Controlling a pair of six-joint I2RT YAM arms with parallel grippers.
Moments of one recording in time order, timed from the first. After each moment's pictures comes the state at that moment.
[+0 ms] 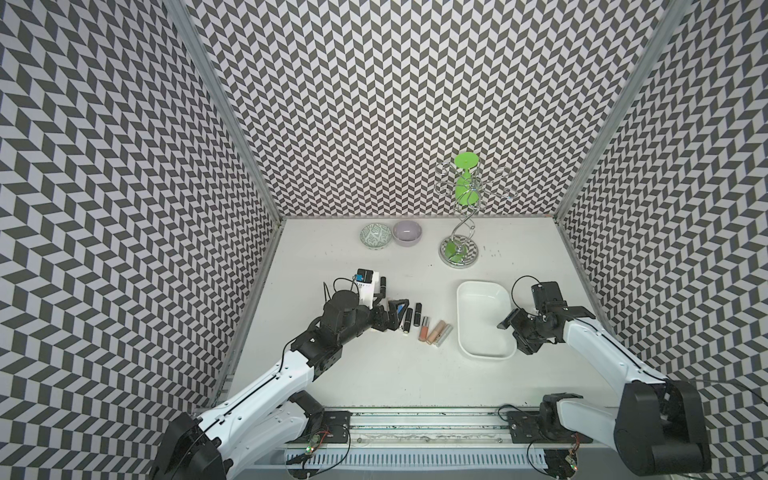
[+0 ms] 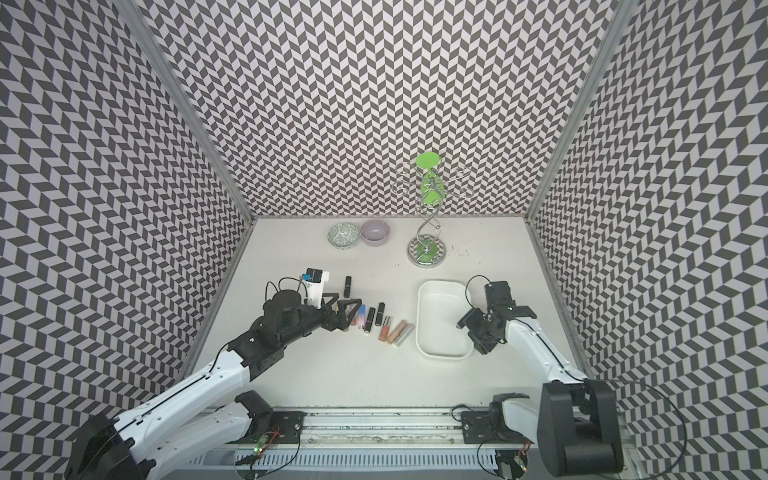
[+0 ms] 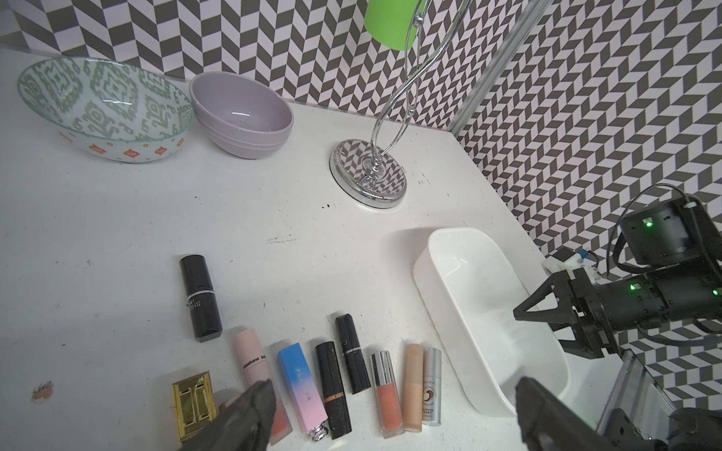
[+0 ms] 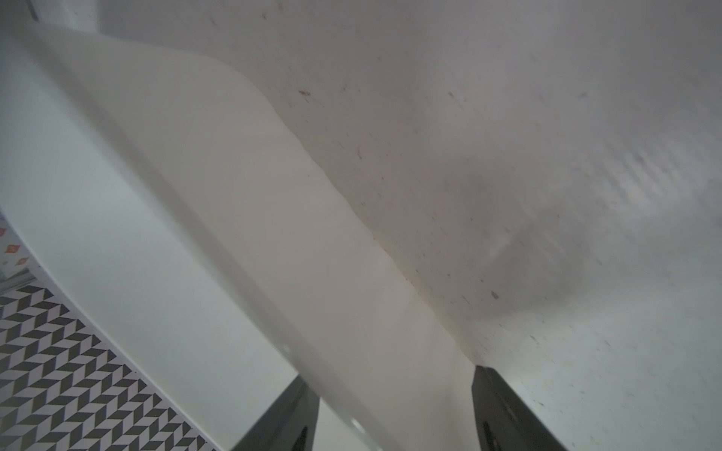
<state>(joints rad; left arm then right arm) -0.62 0.93 0.54 0.02 0.14 -0.45 0.03 1.21 0.64 -0.69 -0.34 0.93</state>
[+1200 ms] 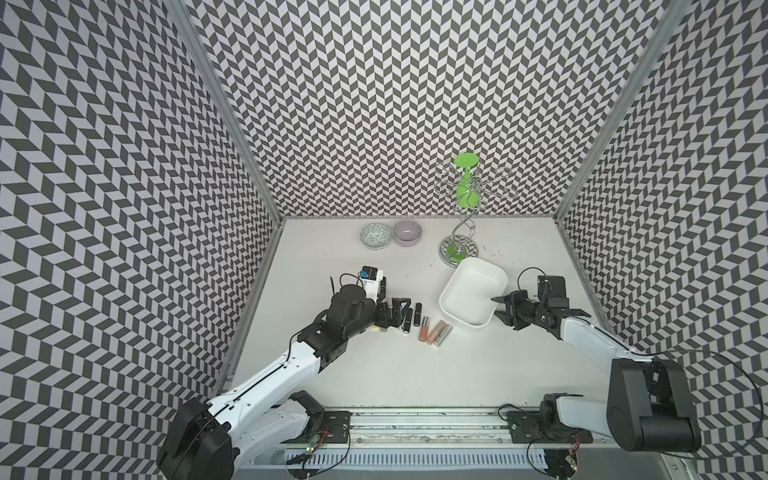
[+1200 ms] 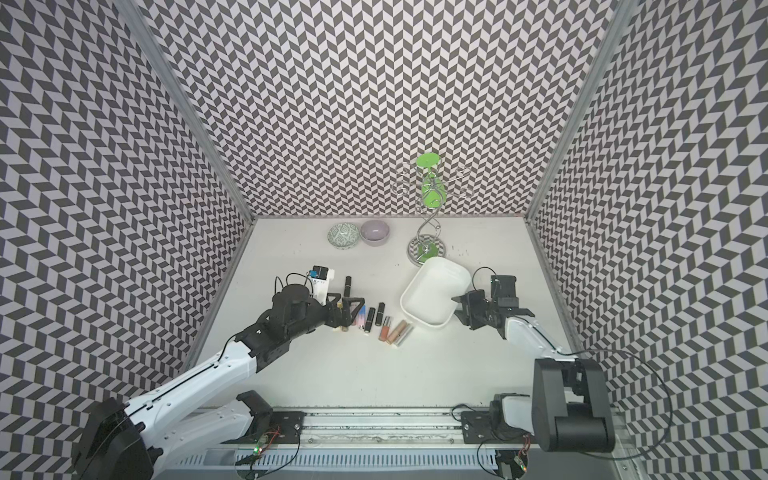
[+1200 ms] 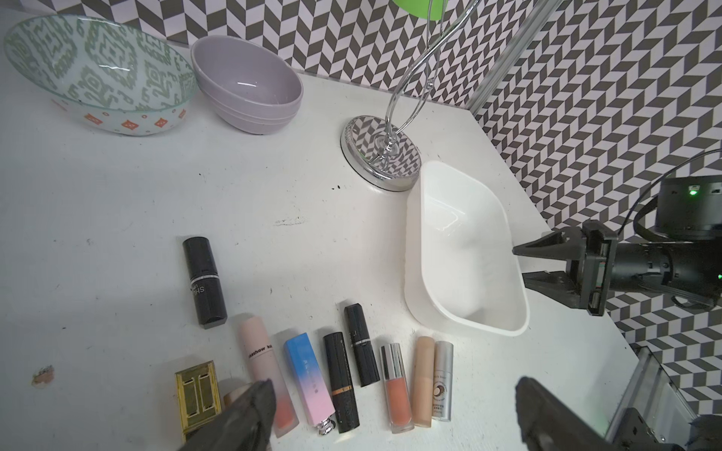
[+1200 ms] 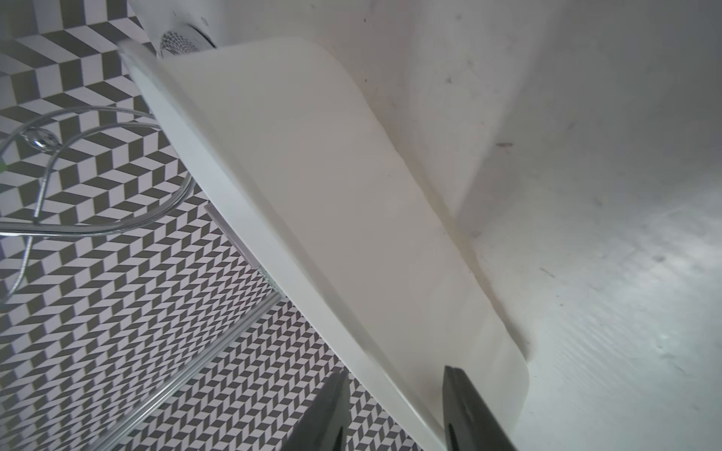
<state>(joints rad) -0.62 1.01 0.59 -0.02 0.14 -0.46 -0.01 1.30 0.58 -0.16 -0.60 1.42</state>
